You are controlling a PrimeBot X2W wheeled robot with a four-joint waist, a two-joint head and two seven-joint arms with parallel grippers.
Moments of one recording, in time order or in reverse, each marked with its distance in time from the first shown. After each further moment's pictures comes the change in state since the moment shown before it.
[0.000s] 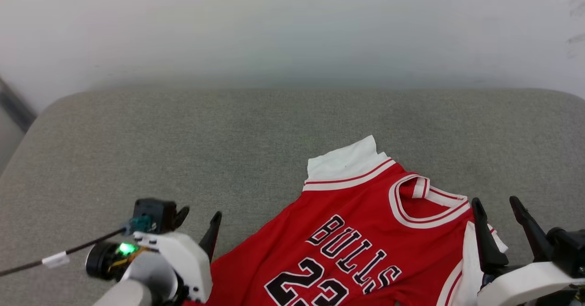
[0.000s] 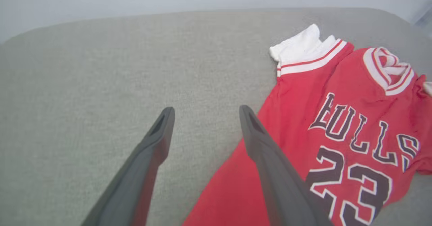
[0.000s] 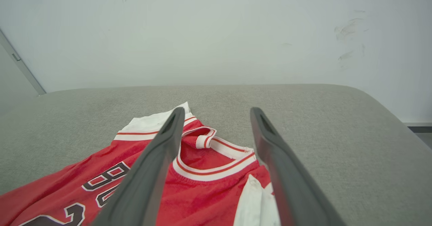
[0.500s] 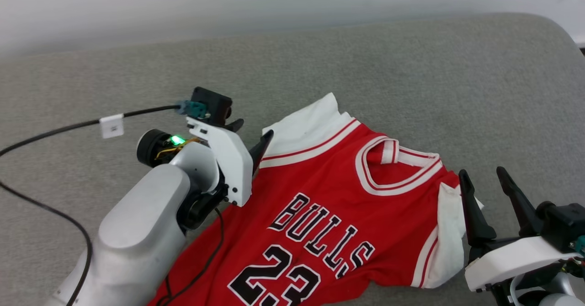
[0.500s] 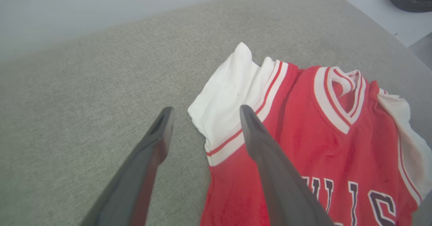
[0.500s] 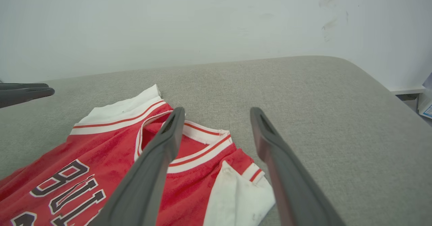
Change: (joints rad) left arm -0.523 -0.206 -0.089 0.397 -0.013 -0.296 0.092; right arm -0.111 0.000 0.042 0.040 0.016 0.000 -0.030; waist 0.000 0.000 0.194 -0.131
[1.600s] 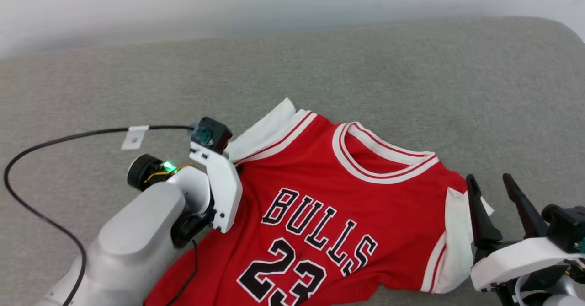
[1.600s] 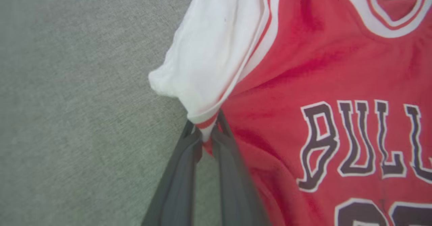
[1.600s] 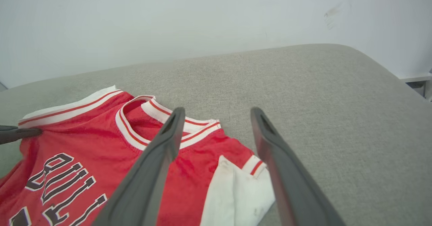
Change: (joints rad) left arm -0.065 0.036 -0.216 0.207 -0.055 -0.007 0.049; right arm -0.011 0.000 -0.021 0.069 0.028 0.000 -0.018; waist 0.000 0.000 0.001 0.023
